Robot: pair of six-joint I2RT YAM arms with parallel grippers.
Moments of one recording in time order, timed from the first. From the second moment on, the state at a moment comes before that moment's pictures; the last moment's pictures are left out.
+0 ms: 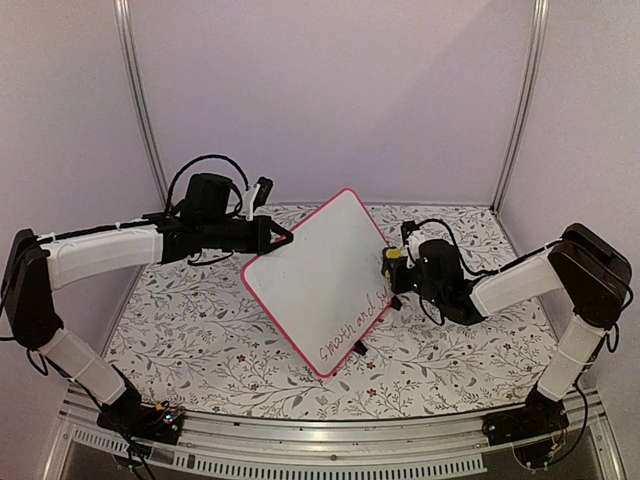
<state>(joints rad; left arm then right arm) -0.61 1.52 1.07 -0.07 0.35 -0.42 0.71 1.73 0.71 0.65 0.26 0.28</state>
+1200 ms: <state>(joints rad) -0.61 1.52 1.07 -0.07 0.35 -0.42 0.66 1.75 0.77 0.62 0.24 0.28</state>
